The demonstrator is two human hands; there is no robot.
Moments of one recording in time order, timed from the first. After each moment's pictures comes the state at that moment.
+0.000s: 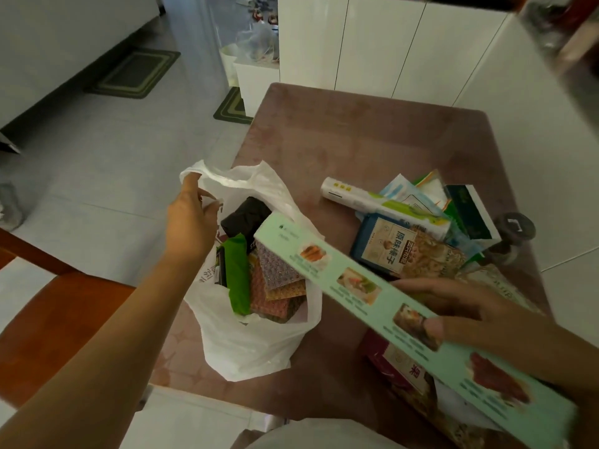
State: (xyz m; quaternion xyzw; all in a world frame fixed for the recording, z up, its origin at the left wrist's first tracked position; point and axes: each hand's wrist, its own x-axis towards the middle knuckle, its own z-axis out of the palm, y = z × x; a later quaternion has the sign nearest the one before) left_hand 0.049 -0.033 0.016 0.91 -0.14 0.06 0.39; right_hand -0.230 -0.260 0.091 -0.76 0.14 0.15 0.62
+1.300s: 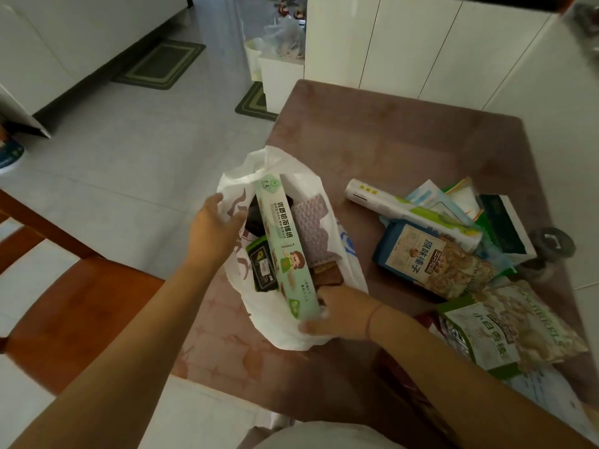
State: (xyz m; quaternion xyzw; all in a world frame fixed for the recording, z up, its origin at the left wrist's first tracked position) left_hand 0.044 -0.015 0.008 0.90 -0.03 -0.07 0.43; right_hand -0.112 -0.176 -0.009 -0.89 0.09 0.32 0.30
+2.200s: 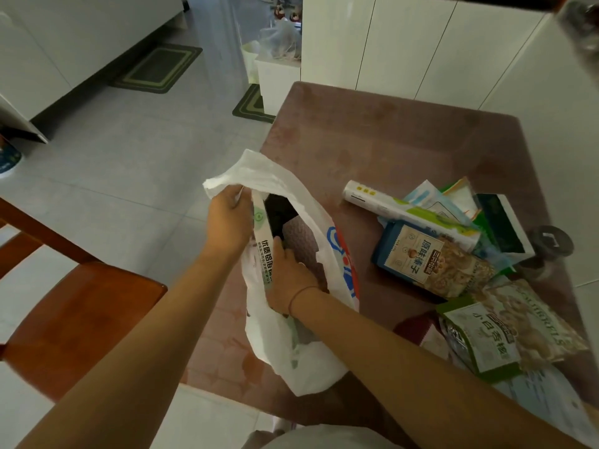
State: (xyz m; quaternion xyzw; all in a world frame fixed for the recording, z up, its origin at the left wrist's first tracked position) left_hand 0.045 -0.044 0.019 0.81 -0.07 -0.06 0.58; right_hand -0.038 -0.119 -0.043 -0.94 0.13 0.21 0.24
